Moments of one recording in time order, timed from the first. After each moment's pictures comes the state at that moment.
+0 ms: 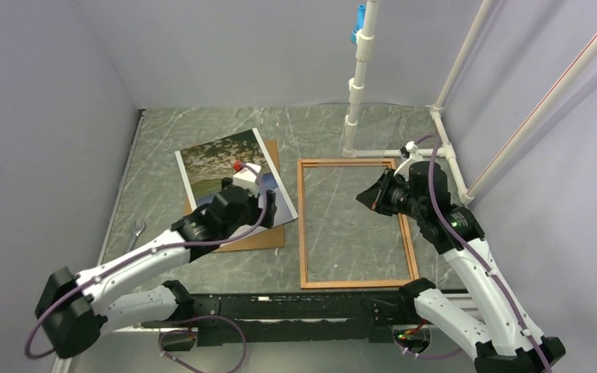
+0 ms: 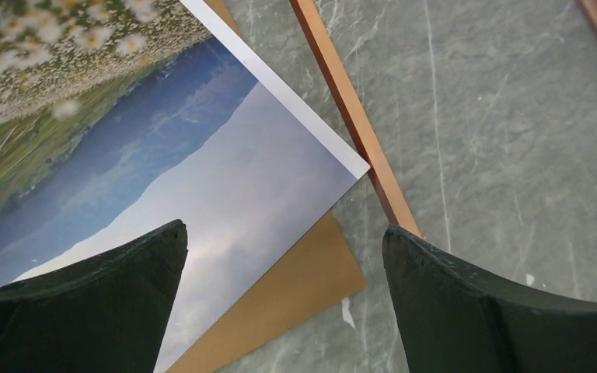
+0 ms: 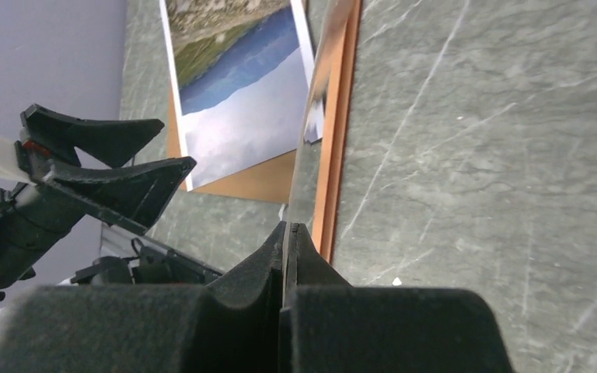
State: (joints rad) left arm -0.79 0.96 0.66 -0.17 -0.29 -0.33; right arm 0.37 0.82 0.94 -0.65 -0.24 0.66
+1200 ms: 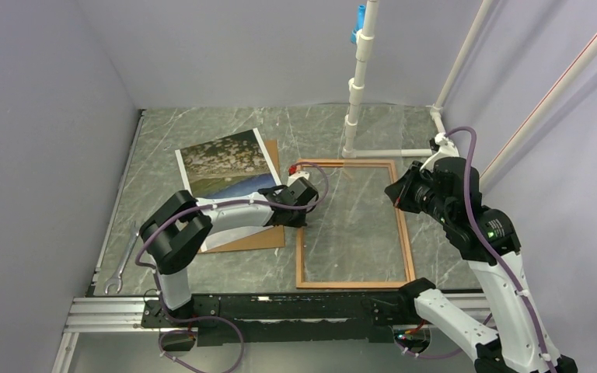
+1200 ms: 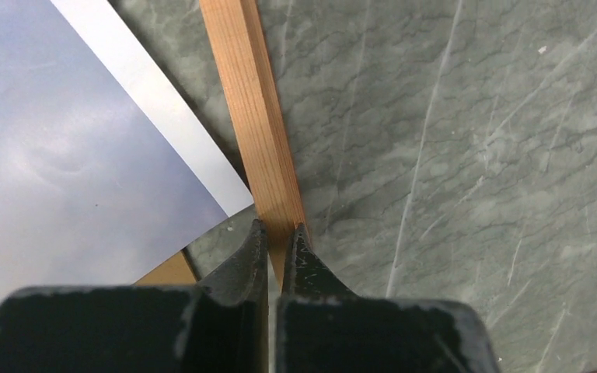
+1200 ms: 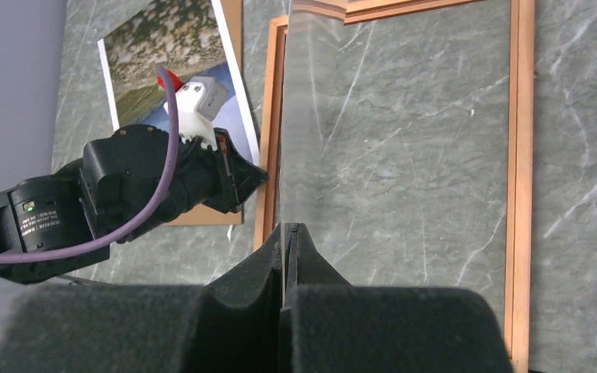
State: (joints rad) left arm -0.92 1.81 1.13 -0.32 -0.24 -0.67; right arm 0.37 0.81 1.26 -0.99 0.03 0.54
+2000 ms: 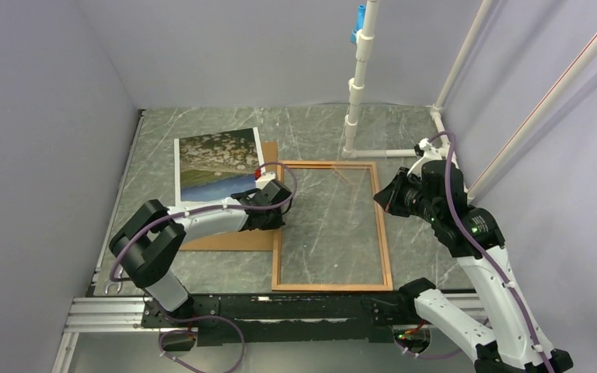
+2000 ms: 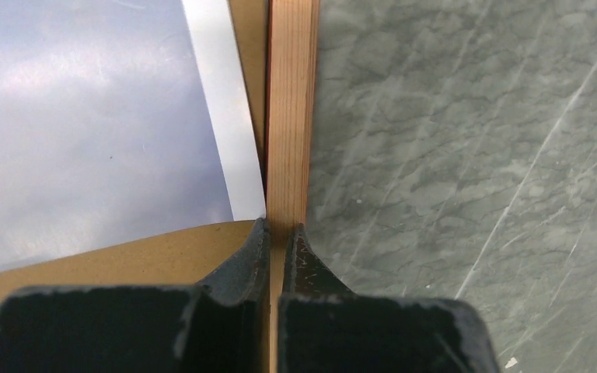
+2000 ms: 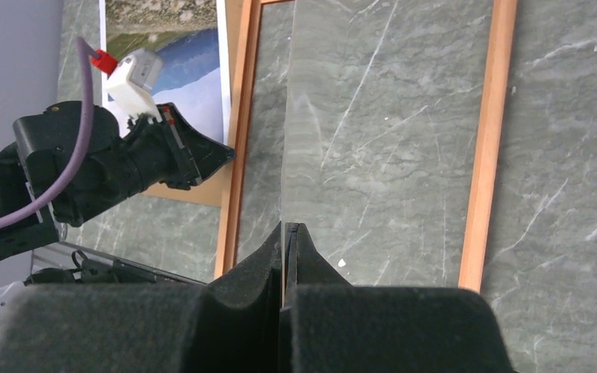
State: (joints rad) left arm -0.82 1.64 0.93 -0.33 -0.28 -0.83; right arm 0.37 0.79 1.13 -0.91 -0.07 0.54
